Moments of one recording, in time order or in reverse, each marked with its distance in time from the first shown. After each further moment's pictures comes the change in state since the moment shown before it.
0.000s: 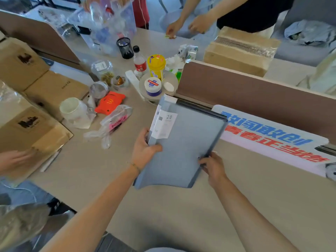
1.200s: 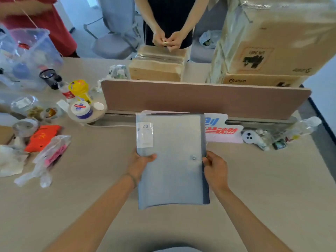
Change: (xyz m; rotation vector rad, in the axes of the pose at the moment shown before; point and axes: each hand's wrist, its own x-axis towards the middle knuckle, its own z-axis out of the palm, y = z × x) left_hand -0.044 0.011 0.173 -0.103 -0.283 -0.249; right_hand -0.062 0.004 -0.208 -0.542 0.481 -0.499
